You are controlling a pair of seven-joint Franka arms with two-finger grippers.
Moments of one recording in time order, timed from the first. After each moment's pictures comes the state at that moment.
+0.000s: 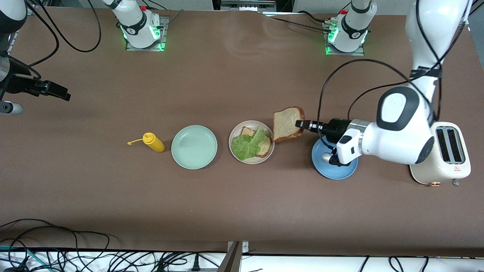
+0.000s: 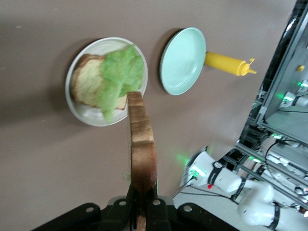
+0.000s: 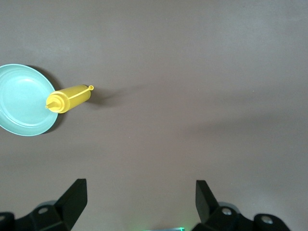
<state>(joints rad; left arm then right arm) -0.01 0.61 -0.29 -1.37 -0.73 1.65 -0.05 -0.01 0.06 -0.03 -1.62 -0.01 1.56 0.10</state>
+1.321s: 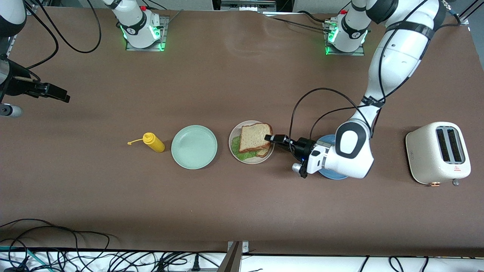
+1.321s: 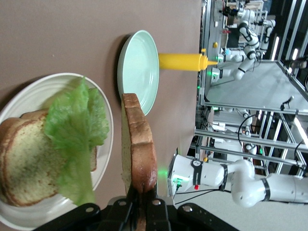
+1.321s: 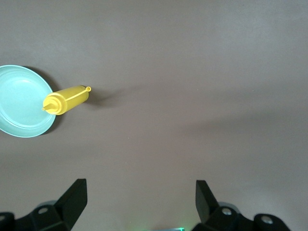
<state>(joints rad) -0.06 0.91 -0.29 -1.38 -1.04 1.78 0.59 -0.01 0.08 -0.04 -1.61 -0.01 1.56 0.10</state>
